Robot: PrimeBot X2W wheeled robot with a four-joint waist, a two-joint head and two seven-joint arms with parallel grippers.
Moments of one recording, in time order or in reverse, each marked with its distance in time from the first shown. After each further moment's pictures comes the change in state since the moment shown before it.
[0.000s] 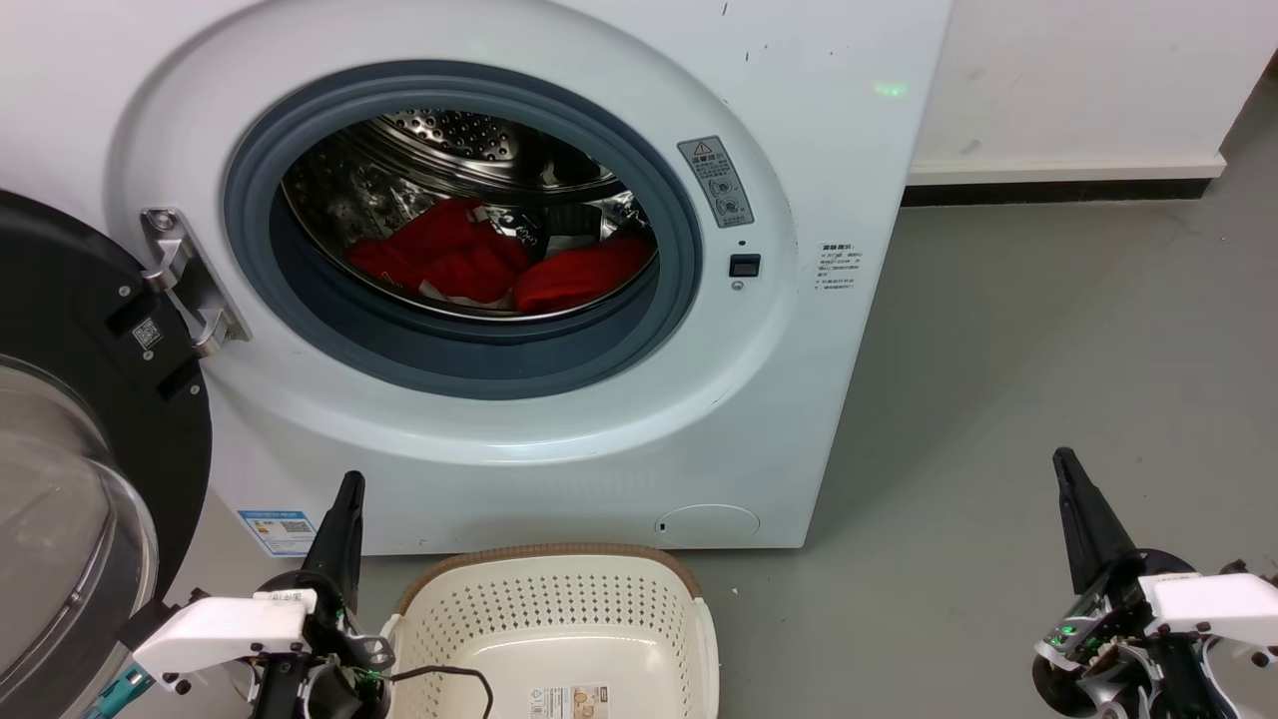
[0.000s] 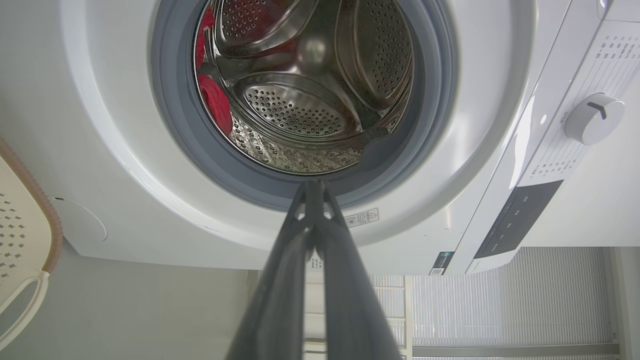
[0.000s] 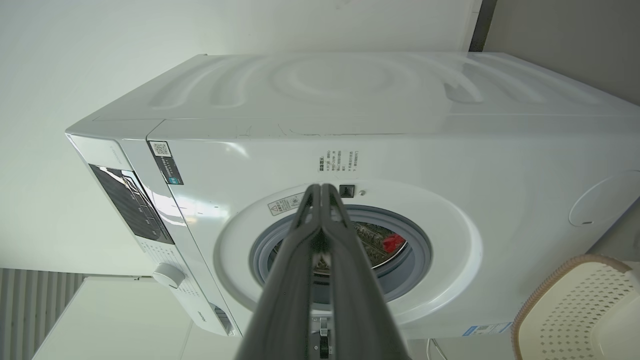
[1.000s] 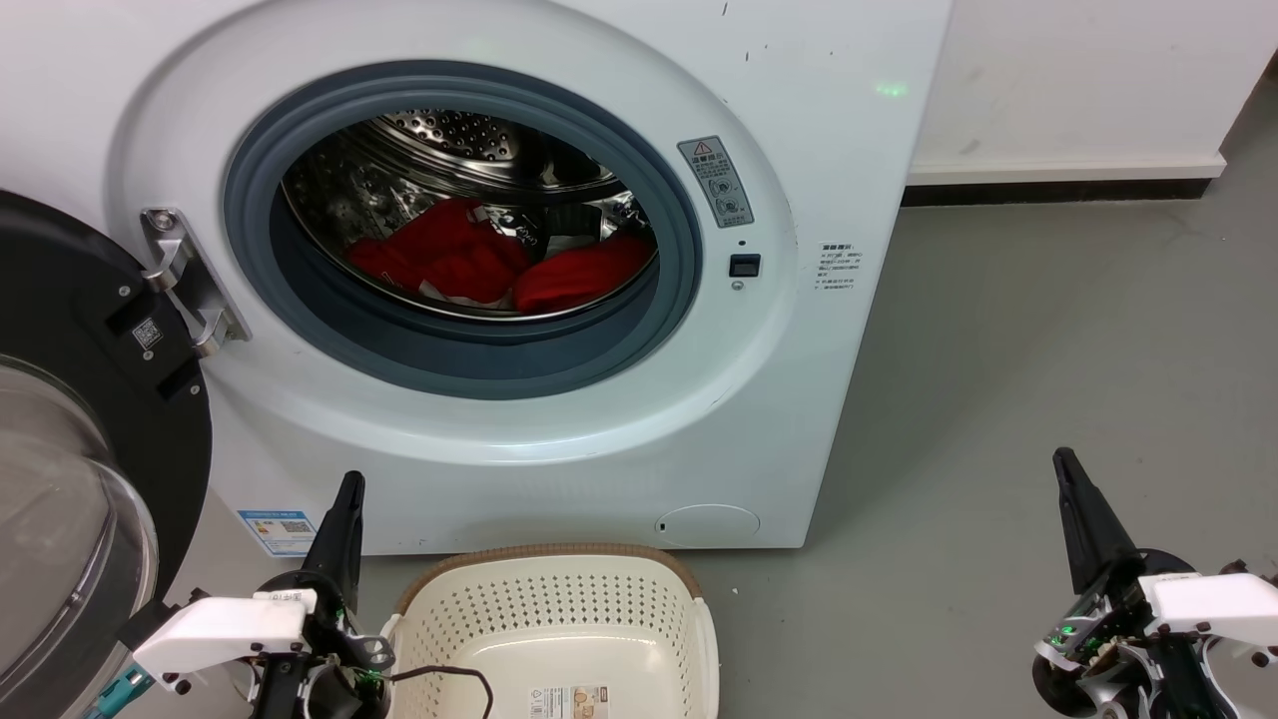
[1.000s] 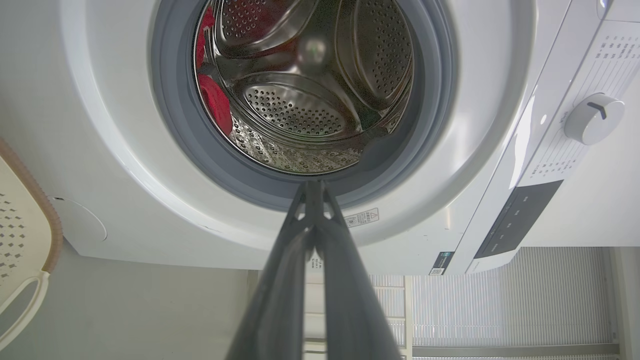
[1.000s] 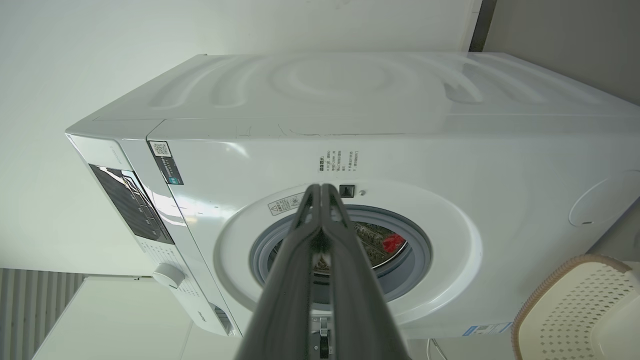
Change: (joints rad) left arm 0.000 0.000 0.000 0.000 0.000 0.000 0.000; right arm 0.000 0.000 0.000 0.000 0.000 0.000 0.000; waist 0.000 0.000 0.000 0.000
